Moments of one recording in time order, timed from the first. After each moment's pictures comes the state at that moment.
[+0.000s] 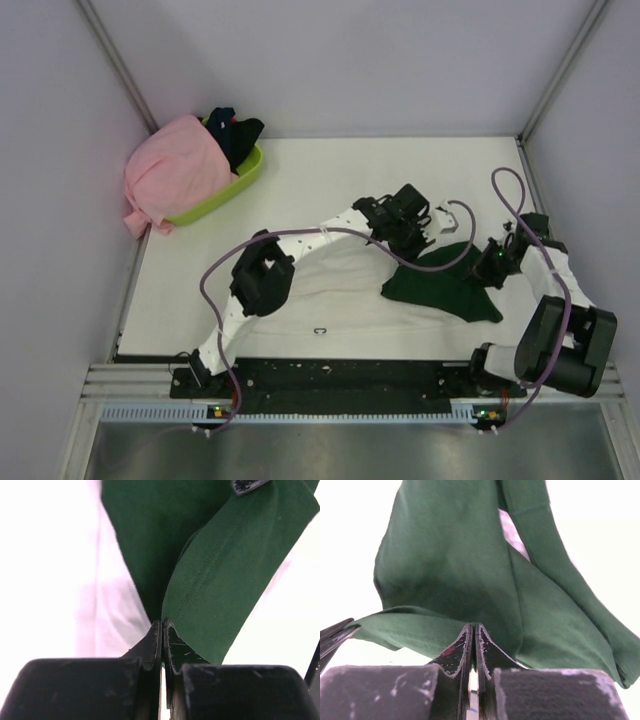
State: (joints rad) left arm -0.96 2.26 1.98 -0.66 0.34 0.23; right arm -0.31 1.29 0.74 -0.74 -0.40 0.35
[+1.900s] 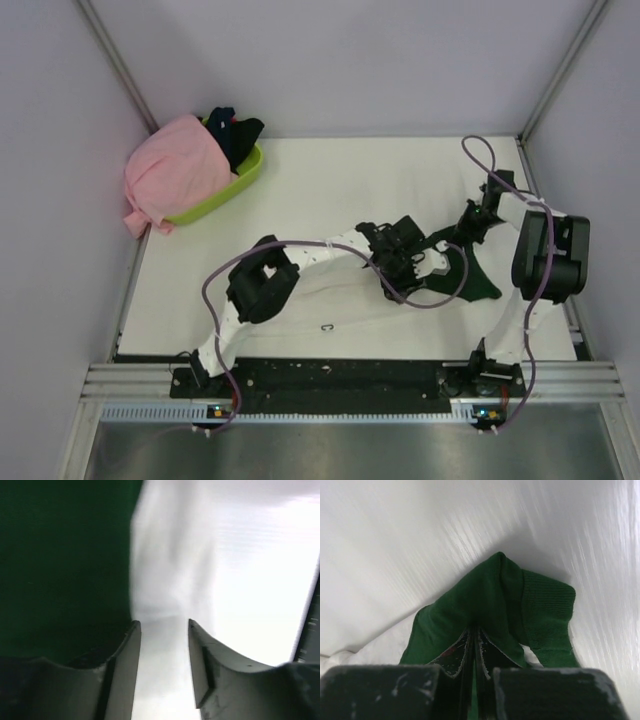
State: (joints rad) left arm -1.03 2.18 1.69 -0.58 0.38 0.33; right arm -0.15 1.84 1.15 -0.55 -0.30 0.40
